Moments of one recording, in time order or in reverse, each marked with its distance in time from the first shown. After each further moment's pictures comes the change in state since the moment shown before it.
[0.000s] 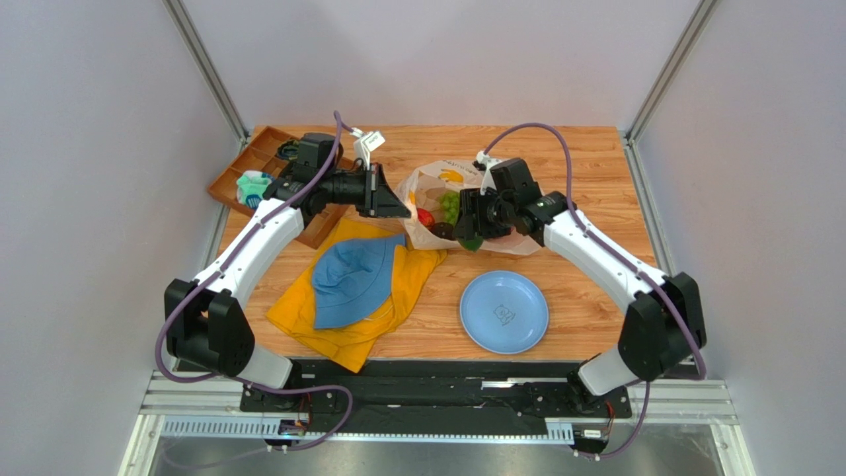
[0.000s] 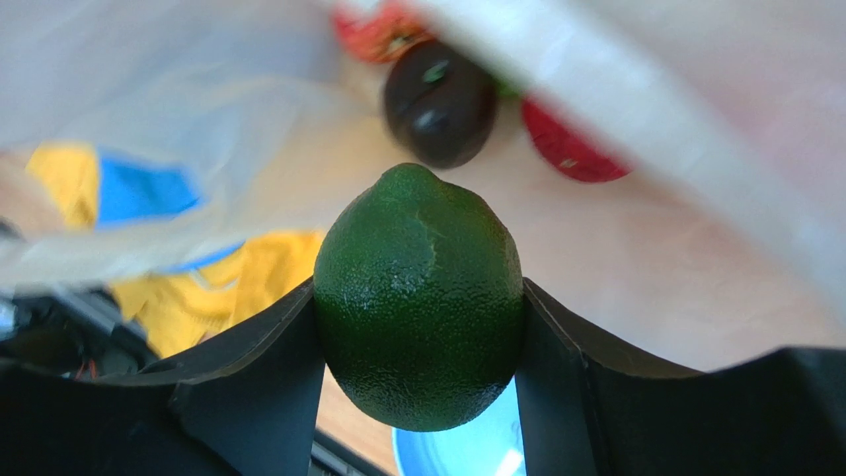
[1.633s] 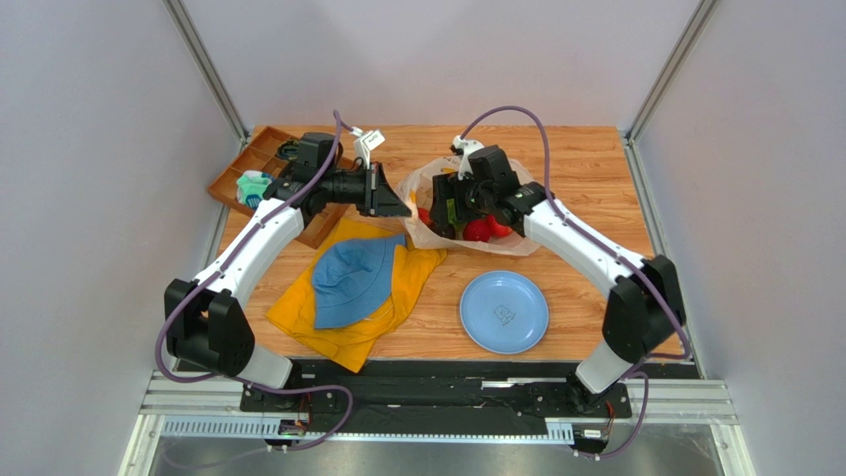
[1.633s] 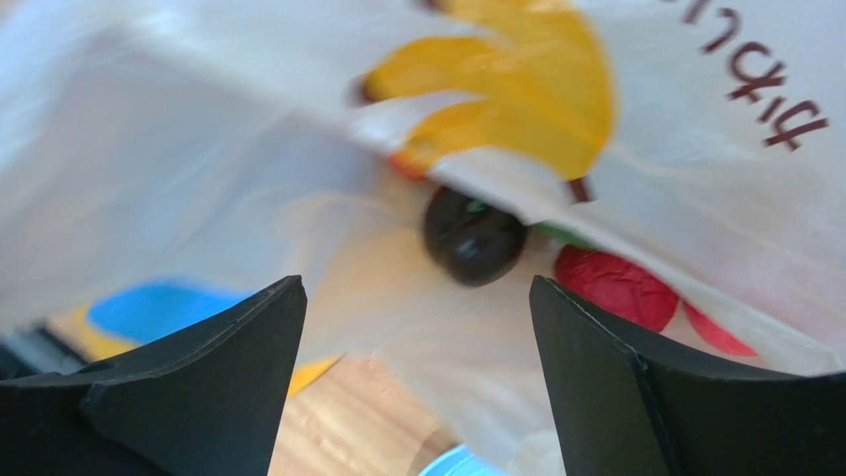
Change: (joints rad) left arm 0.000 0.000 0.000 0.014 0.006 -0.011; right arm 0.052 0.188 0.147 0.133 0.131 -0.028
